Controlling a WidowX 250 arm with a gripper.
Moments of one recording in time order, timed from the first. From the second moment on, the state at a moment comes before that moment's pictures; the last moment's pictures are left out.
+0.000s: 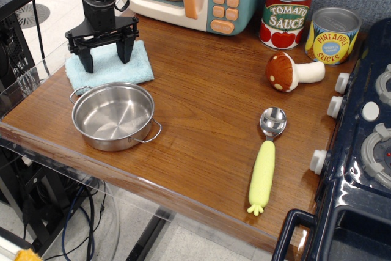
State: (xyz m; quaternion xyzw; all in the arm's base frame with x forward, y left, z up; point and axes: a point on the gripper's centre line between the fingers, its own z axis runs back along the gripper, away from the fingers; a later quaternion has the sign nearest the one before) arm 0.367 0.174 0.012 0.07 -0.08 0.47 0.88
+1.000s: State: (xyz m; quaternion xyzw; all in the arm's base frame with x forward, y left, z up) arm 0.423 0.044 0.013 -0.03 -0.09 0.36 0.93
